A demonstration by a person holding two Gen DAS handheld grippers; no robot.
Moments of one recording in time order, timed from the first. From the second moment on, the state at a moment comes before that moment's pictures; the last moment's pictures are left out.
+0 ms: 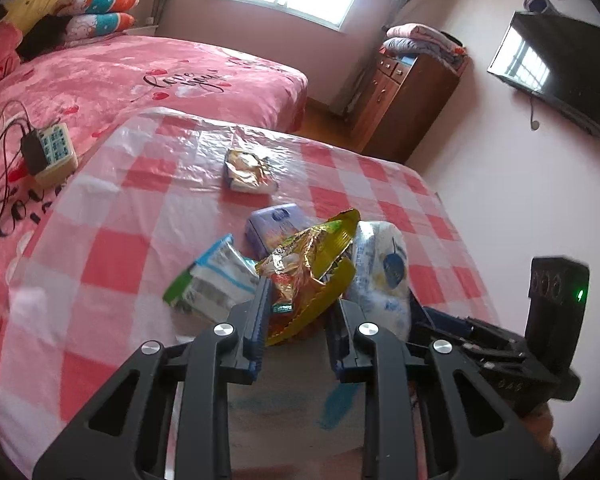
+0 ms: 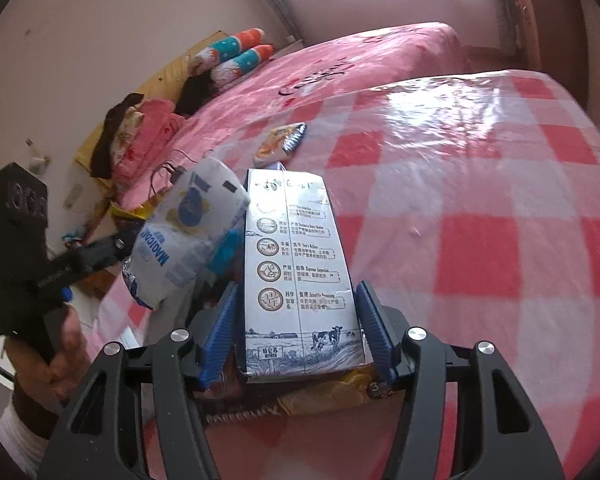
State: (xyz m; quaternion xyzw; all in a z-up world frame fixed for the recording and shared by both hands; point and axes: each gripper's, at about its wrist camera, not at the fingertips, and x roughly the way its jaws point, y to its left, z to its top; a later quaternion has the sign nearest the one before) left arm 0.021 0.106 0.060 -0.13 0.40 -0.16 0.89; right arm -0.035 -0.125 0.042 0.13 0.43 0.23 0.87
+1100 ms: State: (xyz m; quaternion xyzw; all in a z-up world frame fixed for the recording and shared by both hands) left arm -0.074 0.178 0.062 -0.21 0.38 -0.14 0.89; right arm -0.061 -0.121 0.050 0.14 0.42 0.16 0.88
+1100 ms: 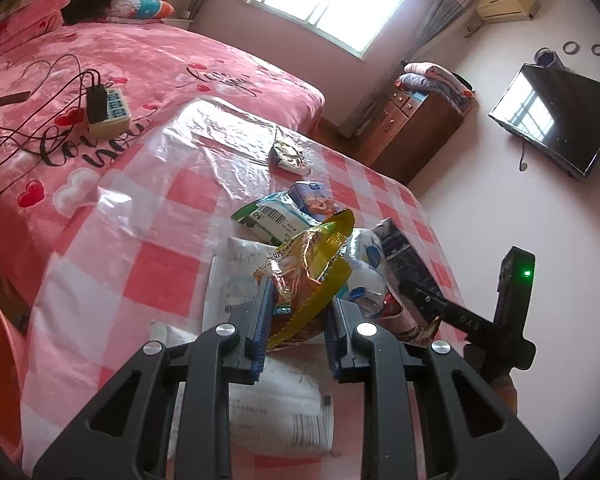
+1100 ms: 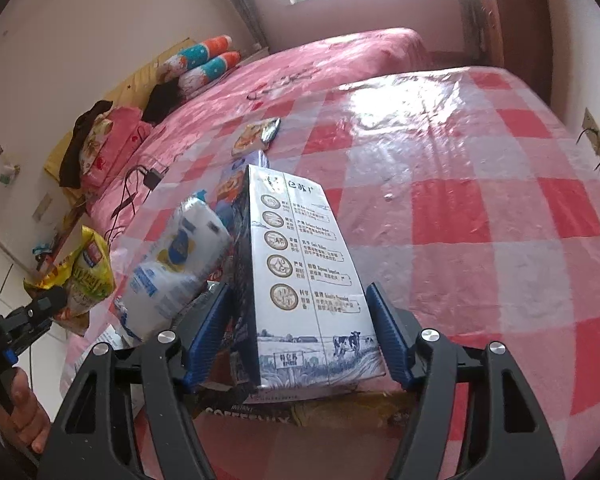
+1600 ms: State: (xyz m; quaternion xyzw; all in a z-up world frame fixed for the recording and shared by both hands) left arm -0.107 0.205 0.068 -0.23 0.35 -0.14 0.90; right arm -0.098 -0.121 0.091 0.17 0.38 0.18 0.89
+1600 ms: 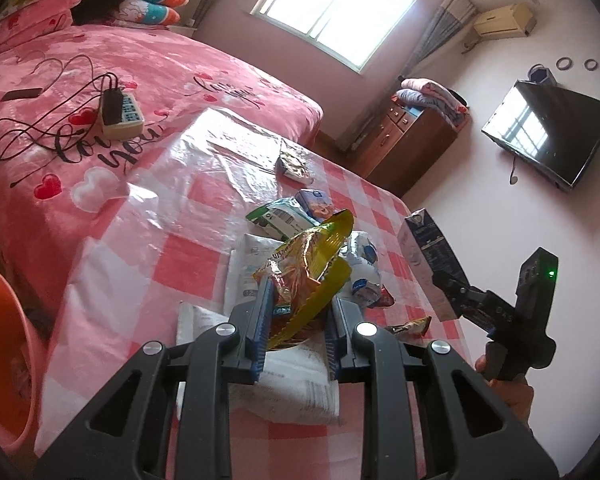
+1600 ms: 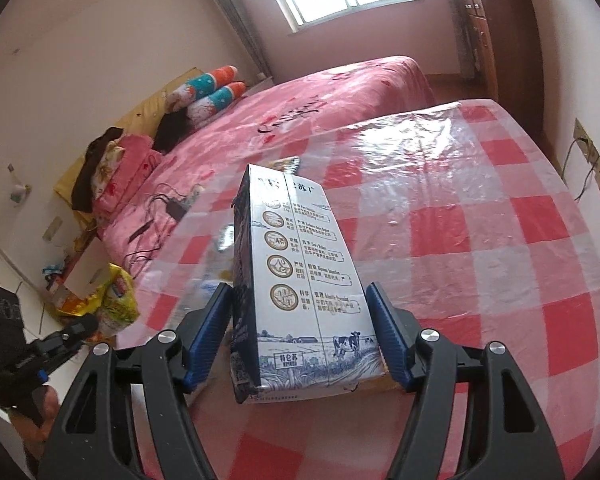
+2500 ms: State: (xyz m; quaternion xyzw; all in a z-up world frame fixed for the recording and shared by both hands) left arm -0.199 0.370 0.040 -0.29 0.32 0.03 0.90; right arm -0.128 0.145 0.105 0.08 0.46 0.42 0.78
